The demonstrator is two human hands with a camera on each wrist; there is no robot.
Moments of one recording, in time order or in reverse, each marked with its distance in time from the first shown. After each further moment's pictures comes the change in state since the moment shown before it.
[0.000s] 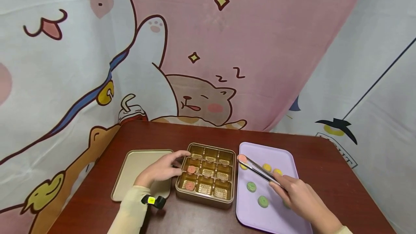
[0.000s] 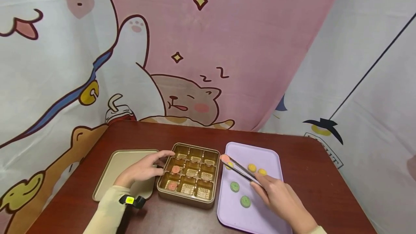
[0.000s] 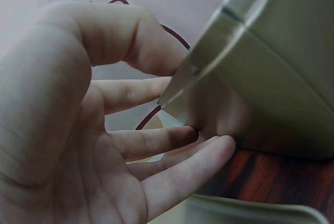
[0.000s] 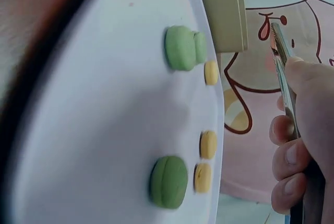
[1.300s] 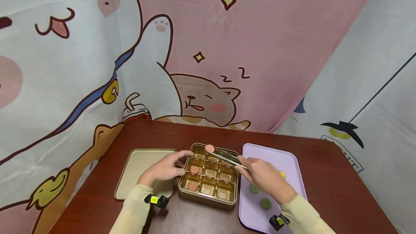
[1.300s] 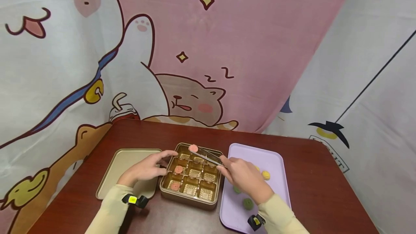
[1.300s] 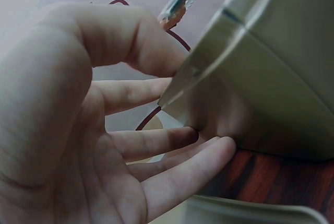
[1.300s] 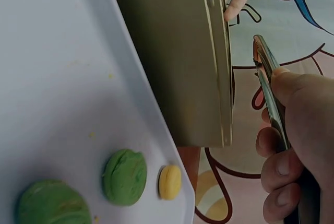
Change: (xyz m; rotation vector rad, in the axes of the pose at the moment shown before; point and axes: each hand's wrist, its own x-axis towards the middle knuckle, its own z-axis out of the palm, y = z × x) left_hand 0.001 -0.001 0.000 0.001 0.002 -0.012; right_hand 0.096 -0.056 0.040 0.053 -0.071 -0.222
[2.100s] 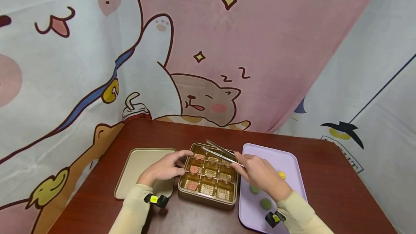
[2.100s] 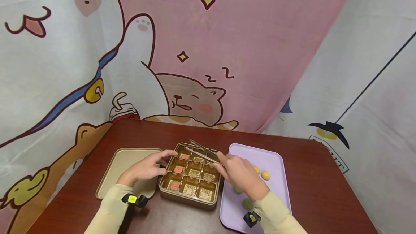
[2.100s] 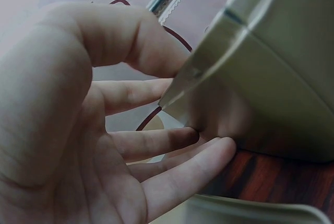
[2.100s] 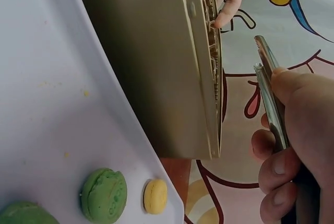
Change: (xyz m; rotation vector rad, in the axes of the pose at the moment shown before) left_hand 0.001 -0.002 -0.001 0.014 -0.001 0.005; right_hand 0.014 -0.007 -0.001 -0.012 -0.033 0.016
